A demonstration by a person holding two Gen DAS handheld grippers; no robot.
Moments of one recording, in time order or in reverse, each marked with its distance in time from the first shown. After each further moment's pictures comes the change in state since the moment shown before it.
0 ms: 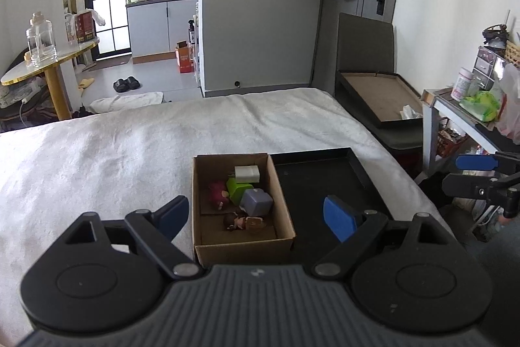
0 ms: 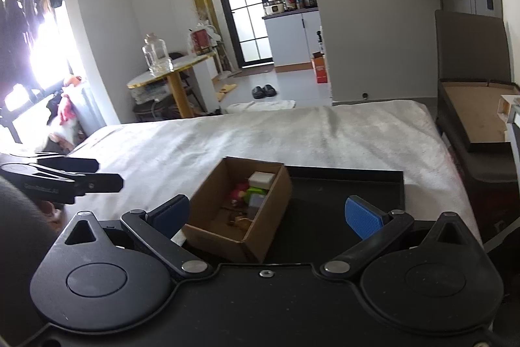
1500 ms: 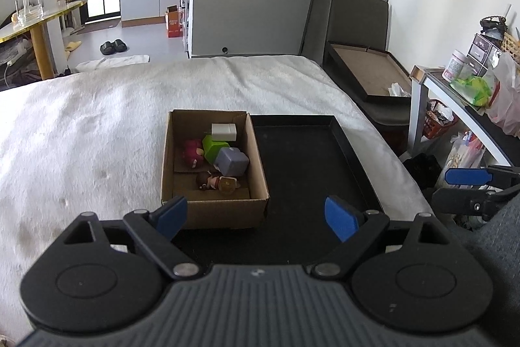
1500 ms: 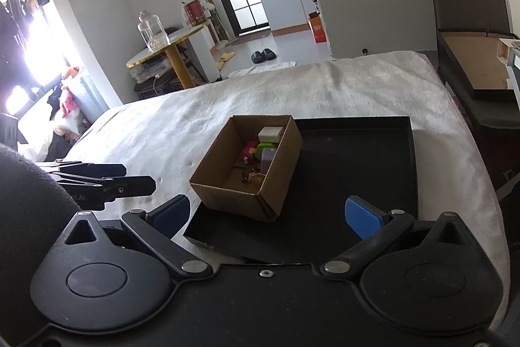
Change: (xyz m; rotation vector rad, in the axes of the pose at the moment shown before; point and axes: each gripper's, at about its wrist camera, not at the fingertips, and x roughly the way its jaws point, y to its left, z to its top) left arm 0.020 -0.011 -0.025 -0.061 0.120 -0.057; right arm -0.004 0.006 -0.023 0.095 0.143 0.009
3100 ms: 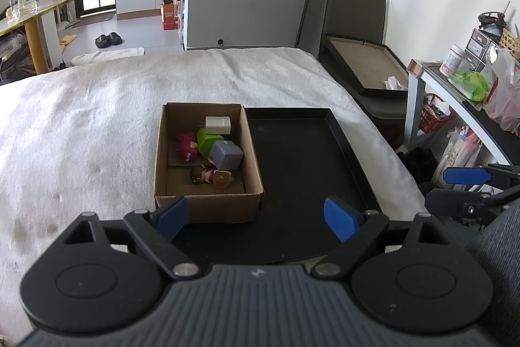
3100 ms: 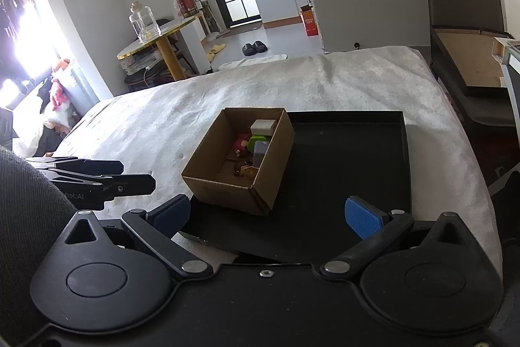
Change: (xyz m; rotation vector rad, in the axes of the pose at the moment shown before) left arm 0.006 -0.004 0.001 -0.001 0.029 -0.018; right arm 0.003 0.002 0.001 -0.005 0.029 -0.039
